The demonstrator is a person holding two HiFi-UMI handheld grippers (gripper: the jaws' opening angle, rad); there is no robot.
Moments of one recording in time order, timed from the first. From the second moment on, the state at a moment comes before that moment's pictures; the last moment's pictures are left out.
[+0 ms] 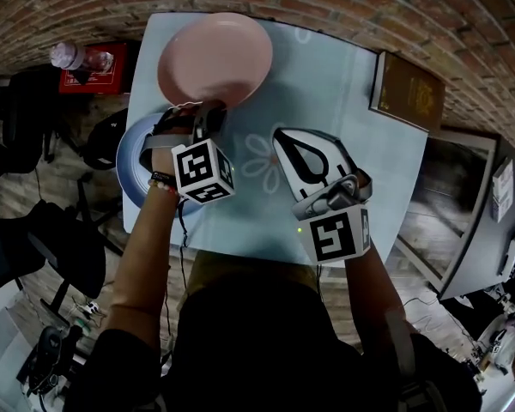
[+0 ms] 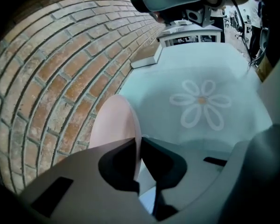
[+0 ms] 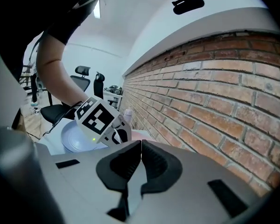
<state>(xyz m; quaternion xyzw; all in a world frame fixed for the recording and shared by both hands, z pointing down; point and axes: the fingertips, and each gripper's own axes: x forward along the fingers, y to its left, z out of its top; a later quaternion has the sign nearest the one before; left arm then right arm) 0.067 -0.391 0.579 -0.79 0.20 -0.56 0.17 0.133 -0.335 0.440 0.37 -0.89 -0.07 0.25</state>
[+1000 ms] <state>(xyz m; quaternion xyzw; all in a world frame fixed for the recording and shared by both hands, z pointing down) -0.032 -0.255 0.385 -0.79 0.24 -0.52 0.24 0.048 -0.226 0.331 0.39 -0.88 -0.15 0.25</state>
